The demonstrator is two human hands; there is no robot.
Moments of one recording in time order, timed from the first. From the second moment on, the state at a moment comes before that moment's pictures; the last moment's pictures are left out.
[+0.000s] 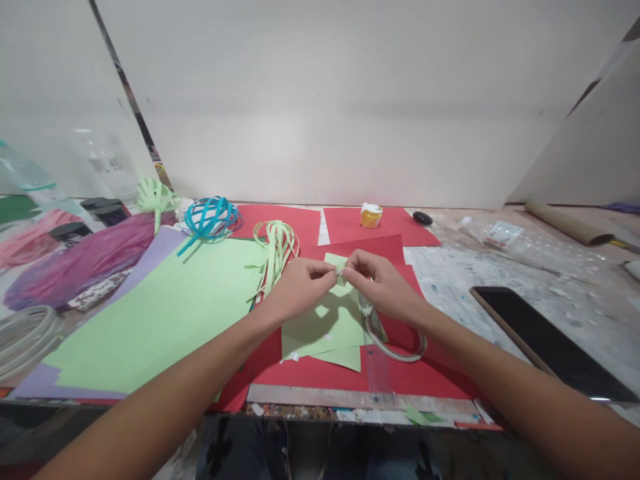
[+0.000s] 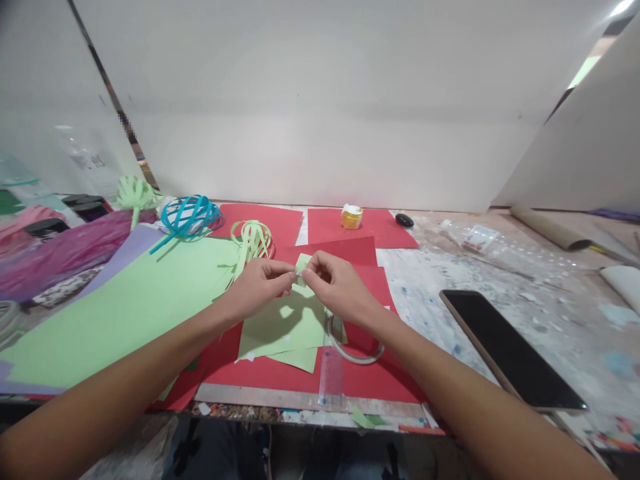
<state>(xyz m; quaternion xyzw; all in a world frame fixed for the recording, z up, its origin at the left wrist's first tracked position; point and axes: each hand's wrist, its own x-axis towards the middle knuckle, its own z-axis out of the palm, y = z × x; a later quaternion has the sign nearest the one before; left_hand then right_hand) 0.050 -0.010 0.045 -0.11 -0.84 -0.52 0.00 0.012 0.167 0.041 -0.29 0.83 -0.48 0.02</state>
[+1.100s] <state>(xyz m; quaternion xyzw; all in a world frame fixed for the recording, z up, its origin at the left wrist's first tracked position) 0.050 -0.008 0.044 -0.10 -0.82 -0.56 0.06 0.017 0.167 0.044 -0.30 0.84 -0.45 -0.04</state>
